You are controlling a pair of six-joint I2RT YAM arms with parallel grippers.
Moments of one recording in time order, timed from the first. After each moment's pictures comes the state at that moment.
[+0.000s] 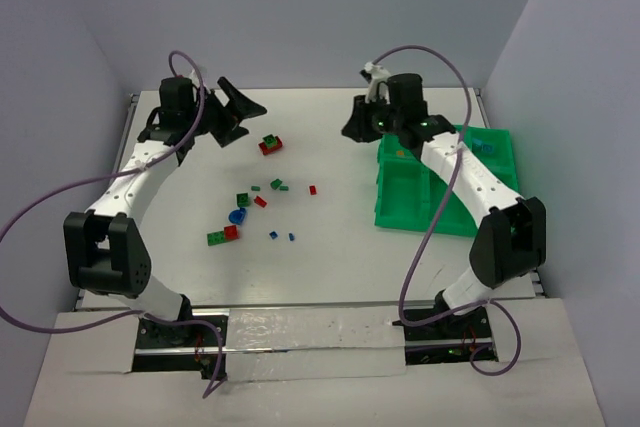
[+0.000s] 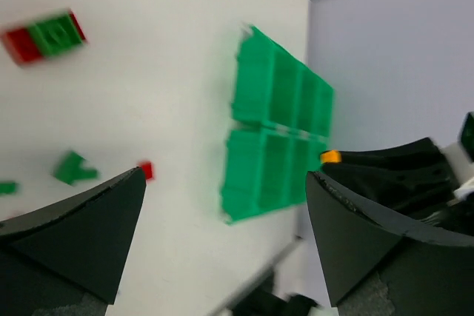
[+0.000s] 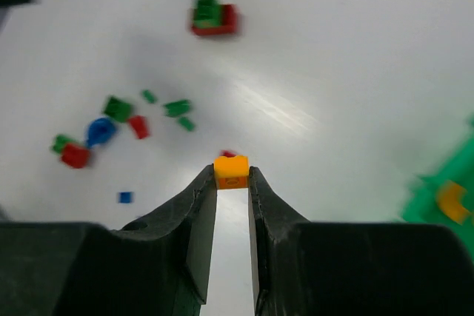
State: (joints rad) left arm -0.16 1.56 1.27 -0.20 0.53 -0.93; right arm 0.37 1.59 1.39 -0.33 -0.40 0.16
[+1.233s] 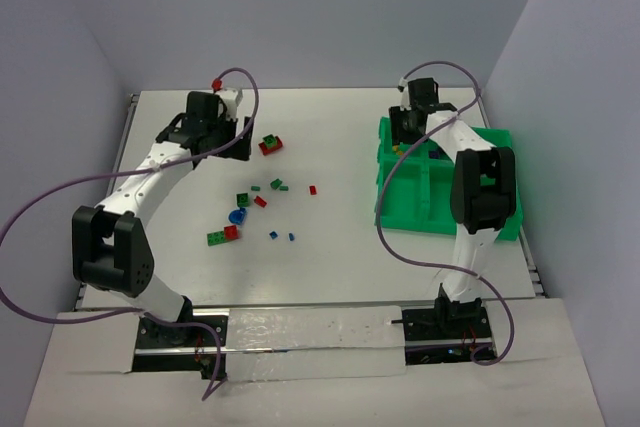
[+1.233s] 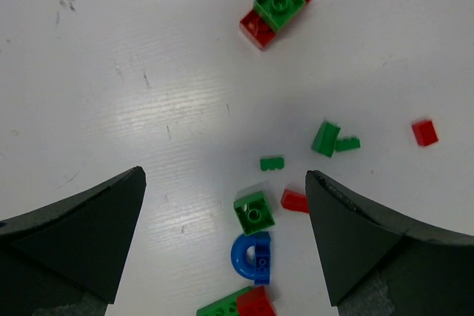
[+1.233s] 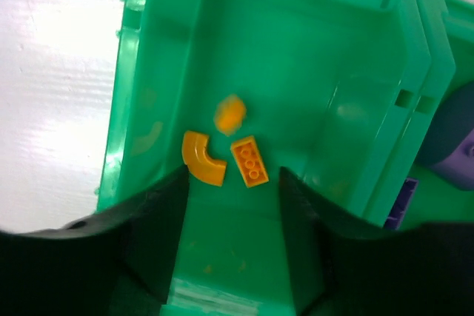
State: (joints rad) left arm -0.27 1.57 1.29 -0.47 0.00 -0.02; right arm 0.09 1.99 1.55 -0.50 -0.02 -0.01
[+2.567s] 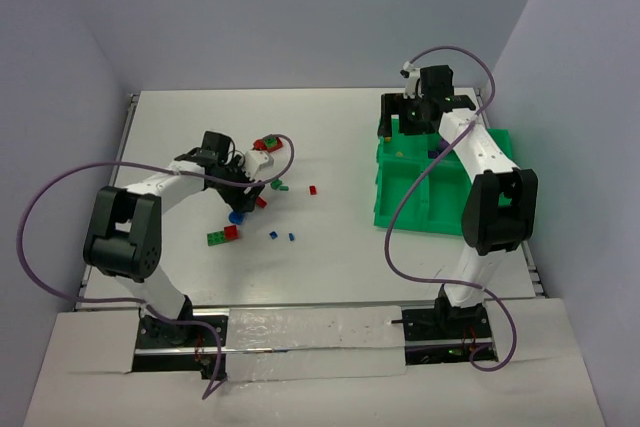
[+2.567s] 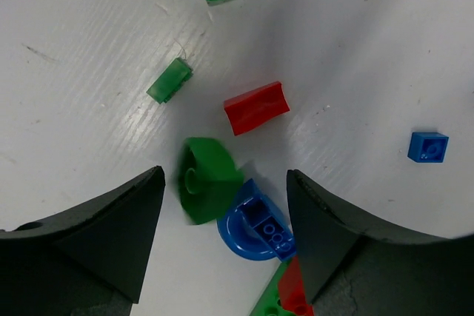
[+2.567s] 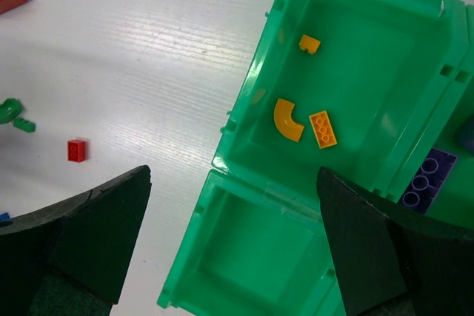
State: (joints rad) left arm -0.27 1.68 1.01 -0.45 0.36 0.61; right arm 0.09 1.79 1.55 -0.62 -0.25 0.03
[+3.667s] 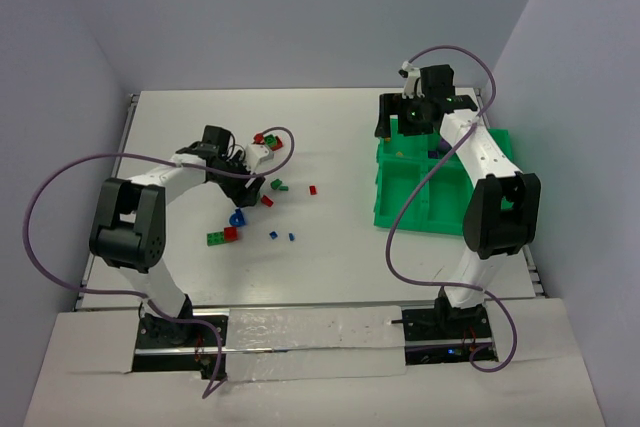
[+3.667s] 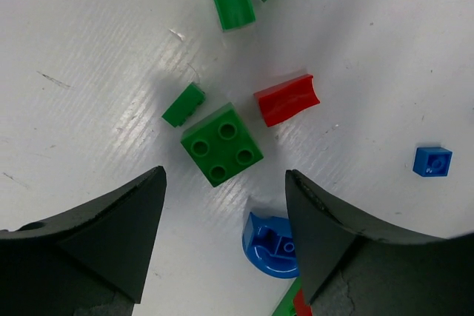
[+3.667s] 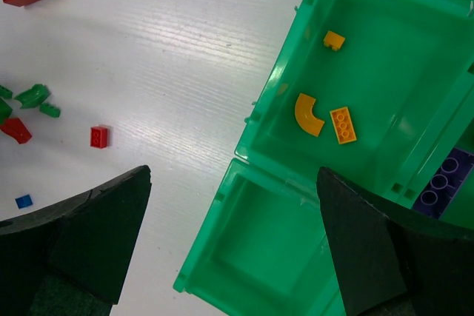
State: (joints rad) left arm -0.25 1.74 1.07 -0.46 0.40 0.62; right arm 0.10 1.76 1.55 -0.64 -0.30 0.03
